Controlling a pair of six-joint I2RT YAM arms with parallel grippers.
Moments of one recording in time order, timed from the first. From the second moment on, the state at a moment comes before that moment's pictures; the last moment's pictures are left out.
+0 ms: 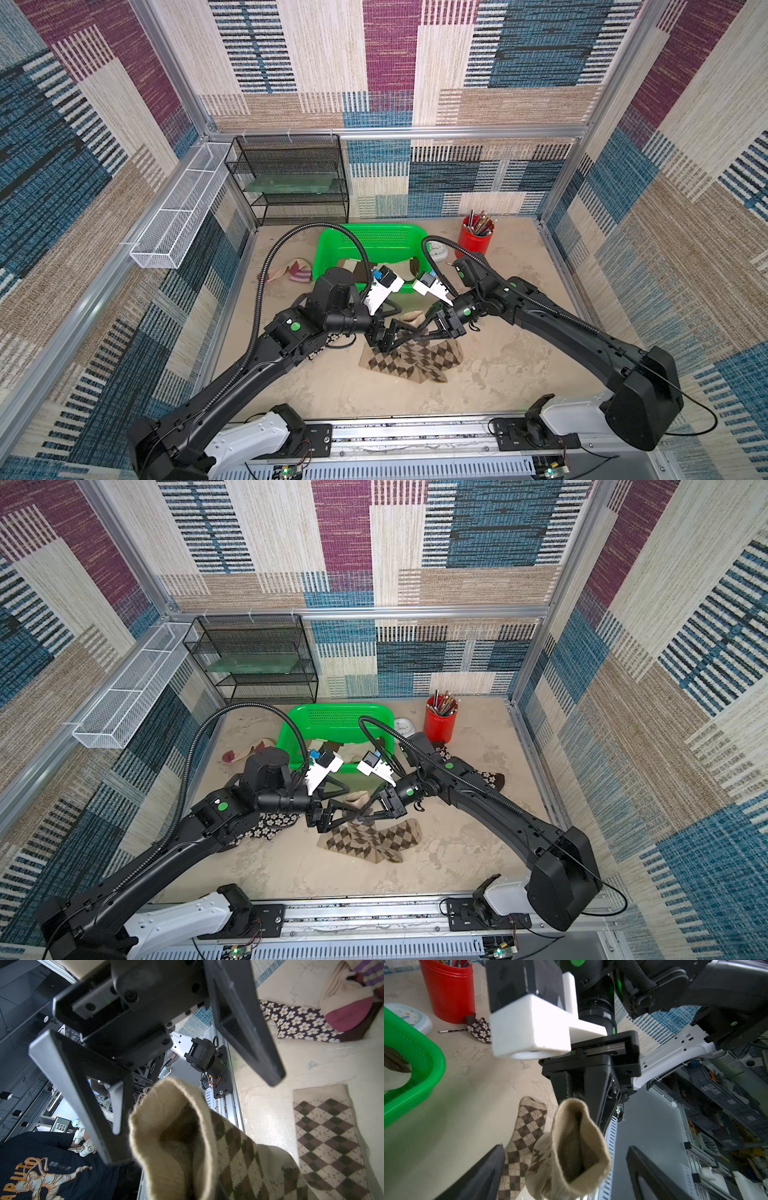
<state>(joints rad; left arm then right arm) -0.72 1.08 1.02 -0.46 0.64 -0.17 0.60 1.36 1.10 -0.65 -1.24 0.01</state>
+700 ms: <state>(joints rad) -0.71 1.22 1.16 -0.55 0.68 -0.19 0.58 1.35 1.09 -0.65 -1.13 0.01</state>
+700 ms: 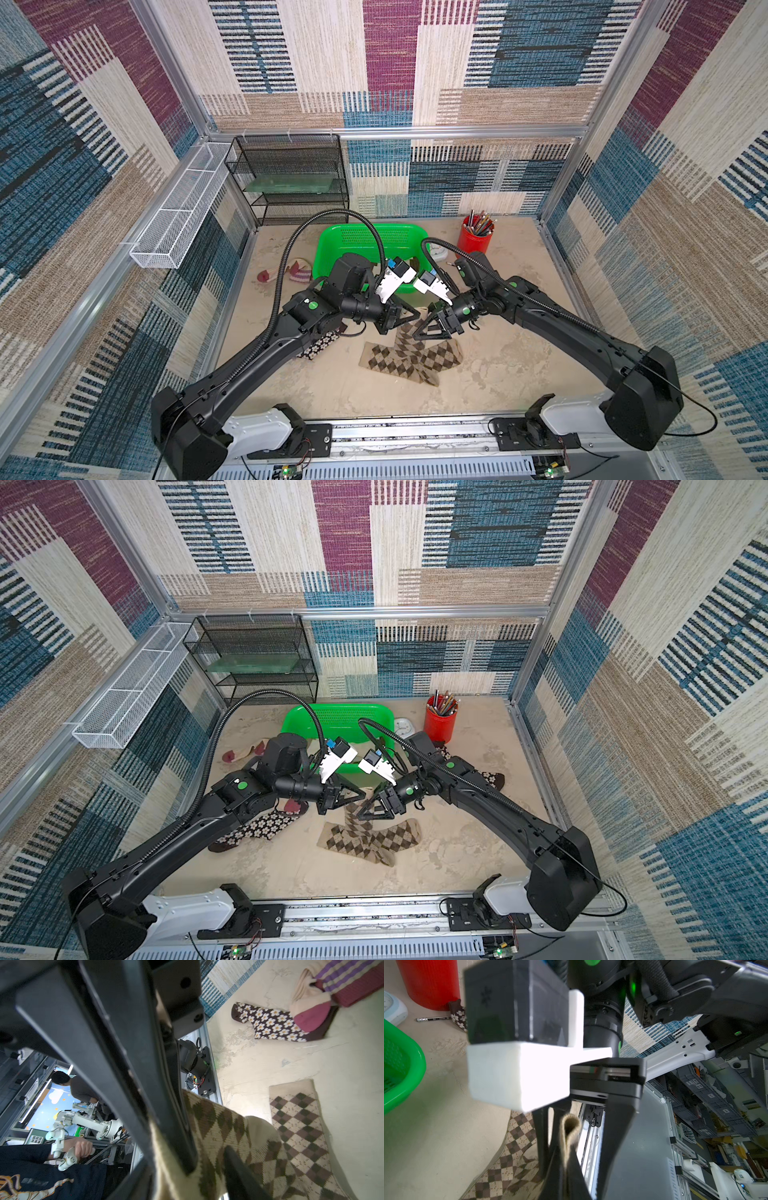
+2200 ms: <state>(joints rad) -0.49 0.93 0.99 -0.76 -0.07 -1.13 0.82 1.38 0.79 -0.46 -0.34 0.36</state>
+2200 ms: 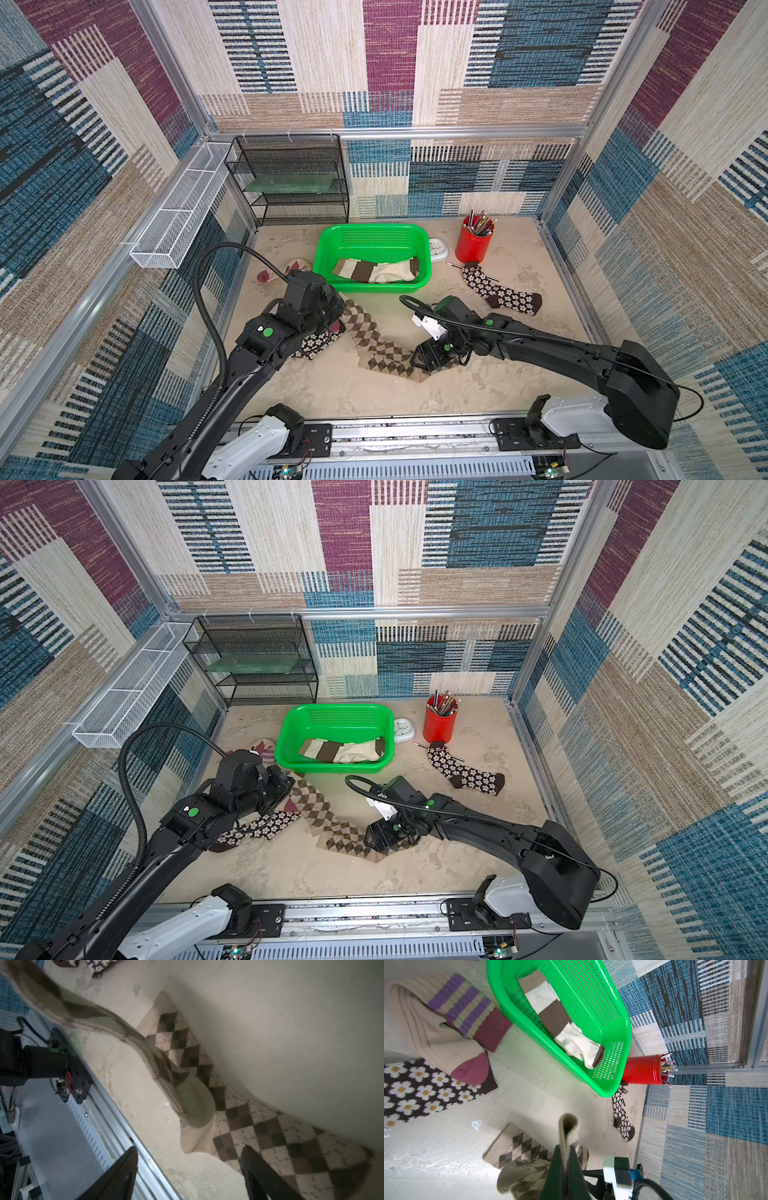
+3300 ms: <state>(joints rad) -0.41 0.81 0.84 -0.81 -0.07 -1.09 0.89 1.73 0.98 -0.28 -0.23 0.52</state>
